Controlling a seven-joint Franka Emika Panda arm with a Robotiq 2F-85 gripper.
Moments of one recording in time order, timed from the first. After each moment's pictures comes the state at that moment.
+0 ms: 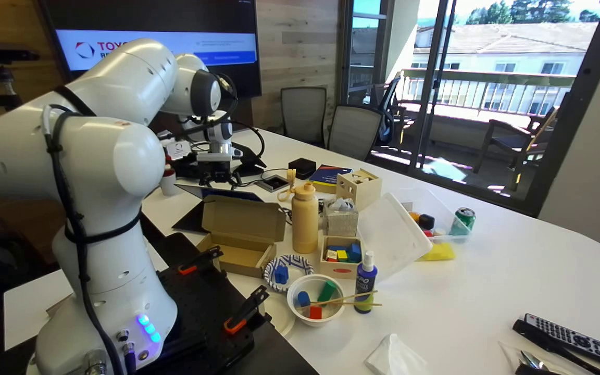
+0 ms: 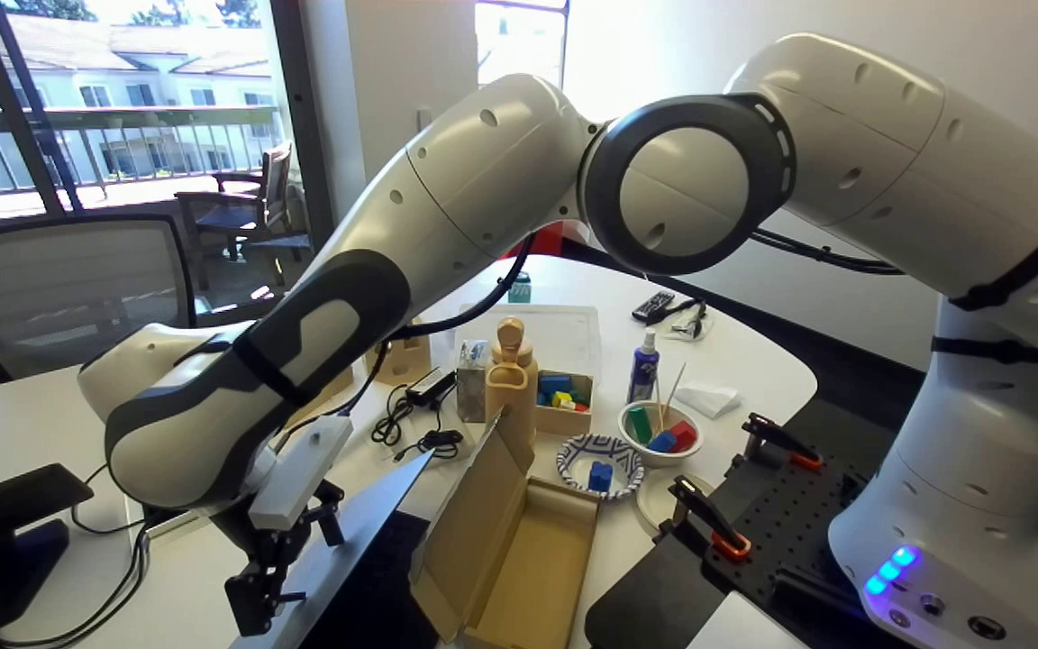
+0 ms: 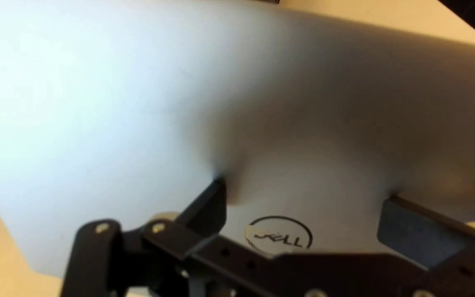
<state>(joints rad) 0.68 1.17 0.18 -1.11 -0.16 1.85 0.12</state>
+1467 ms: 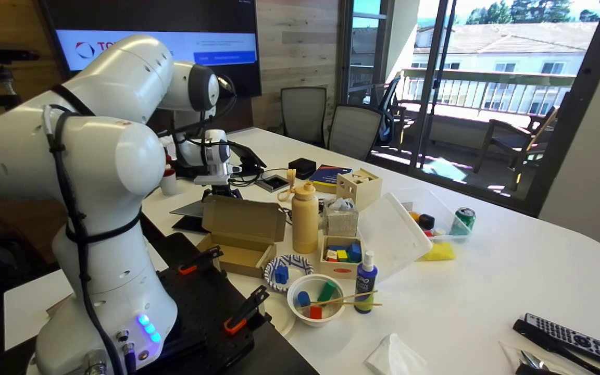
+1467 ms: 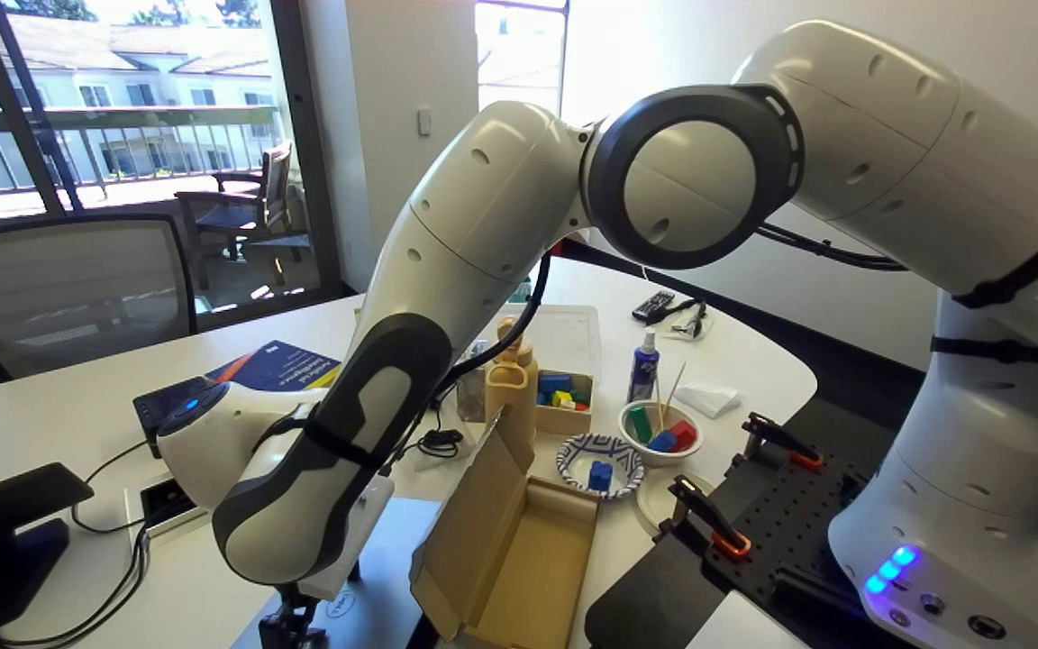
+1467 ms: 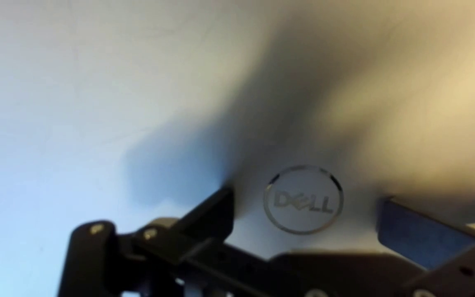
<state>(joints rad) 0.70 1.14 0.12 -1.38 -0.20 2.28 0.28</state>
